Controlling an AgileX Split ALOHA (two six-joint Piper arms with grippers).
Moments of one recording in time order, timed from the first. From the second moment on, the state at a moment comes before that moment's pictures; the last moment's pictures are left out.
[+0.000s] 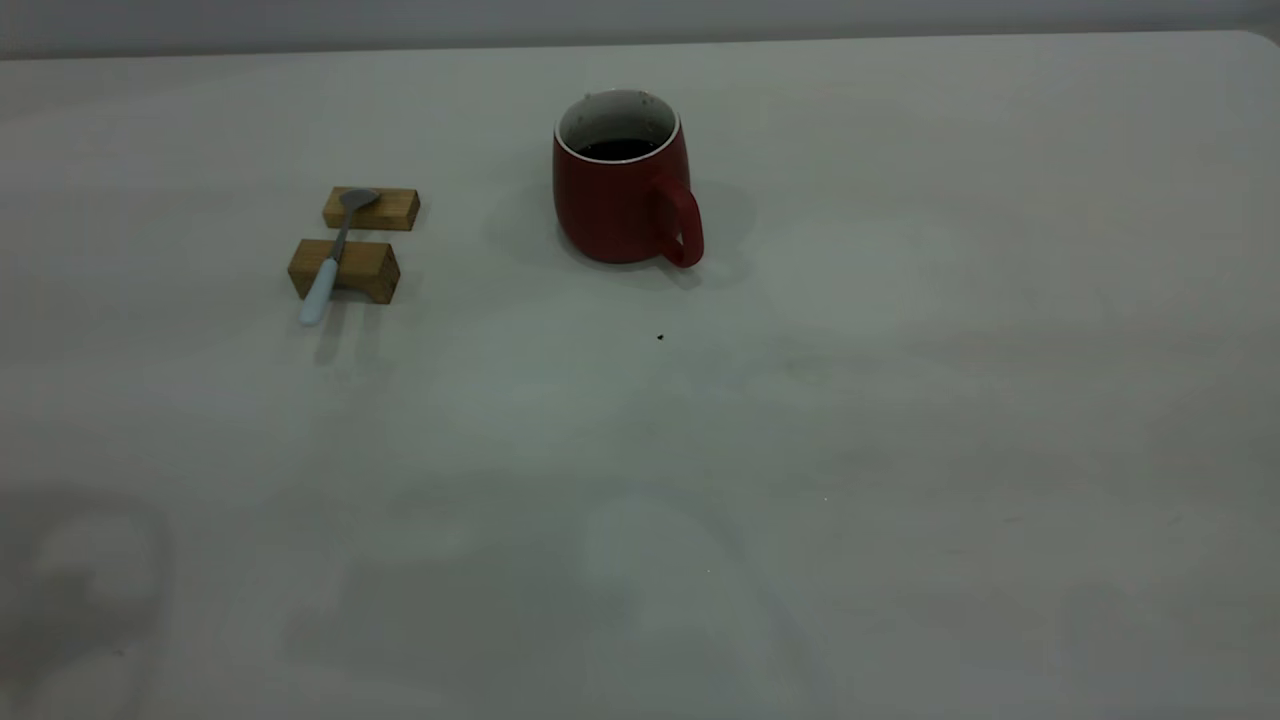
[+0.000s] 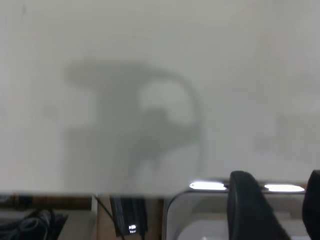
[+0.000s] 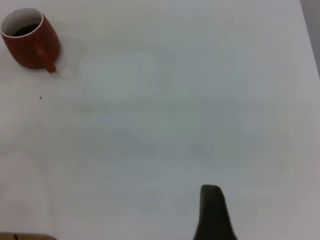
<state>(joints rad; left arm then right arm) 0.04 1.17 -0.66 -0.09 0.68 0.00 0.05 0.02 -0.47 0.03 1.13 0.00</state>
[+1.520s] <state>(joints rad) -0.16 2.33 -1.47 -0.10 0.65 -0.02 0.05 0.02 -0.47 0.03 1.13 0.00</state>
